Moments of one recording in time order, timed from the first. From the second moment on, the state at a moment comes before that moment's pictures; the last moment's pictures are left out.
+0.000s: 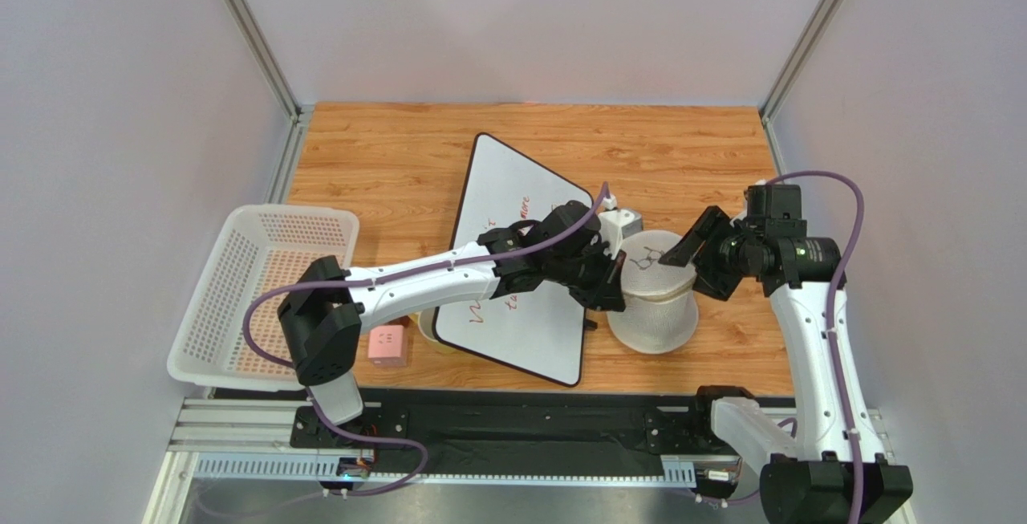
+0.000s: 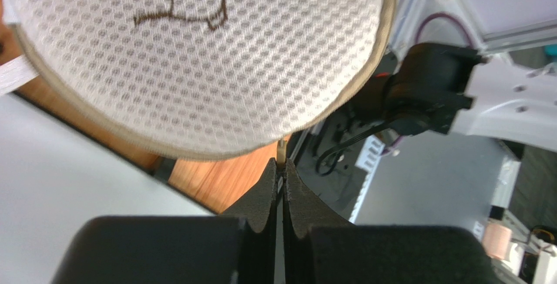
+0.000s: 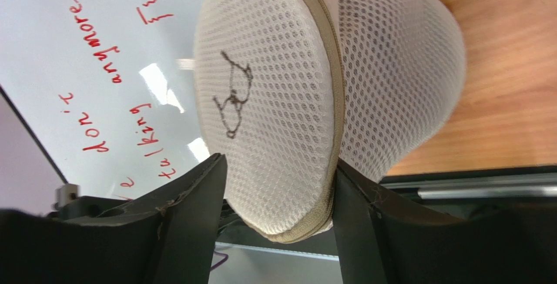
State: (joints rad) left arm -1.08 1.73 1.37 -0.29 0.32 -0.45; right arm -0.03 0.99 1.10 -1.09 -0.32 0.67
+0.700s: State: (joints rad) left arm -1.08 1.74 1.46 -0.24 0.36 -0.52; right arm -0.03 0.77 1.12 -1.31 -0.22 0.67
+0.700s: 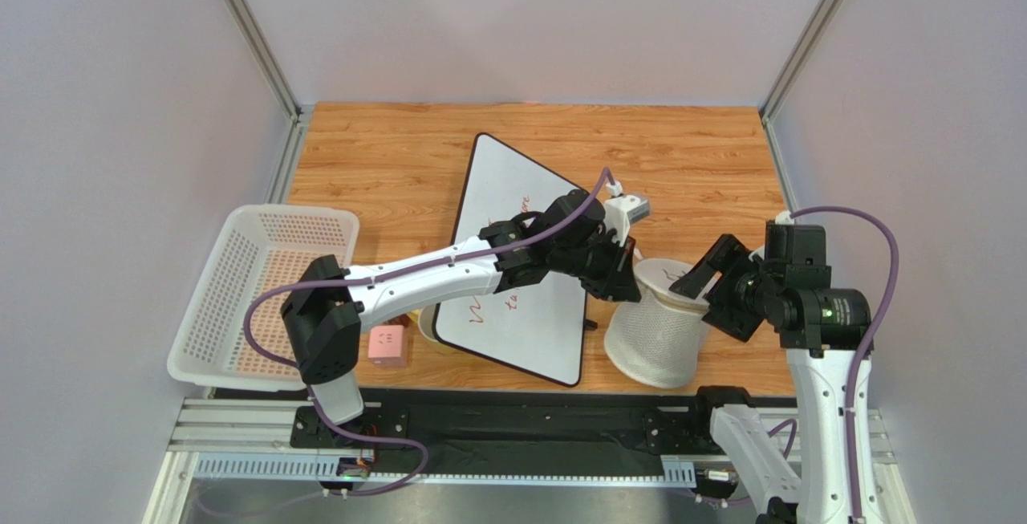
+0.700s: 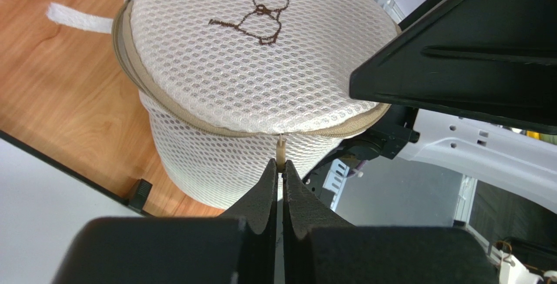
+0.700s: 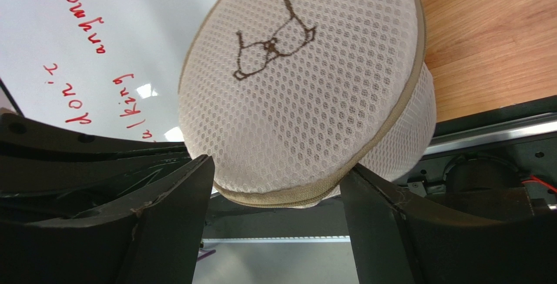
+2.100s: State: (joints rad) left arm -1.13 1.69 1.40 -0.23 0.30 -0.58; right arm -0.02 0.51 0.75 -1.08 -0.29 1.42
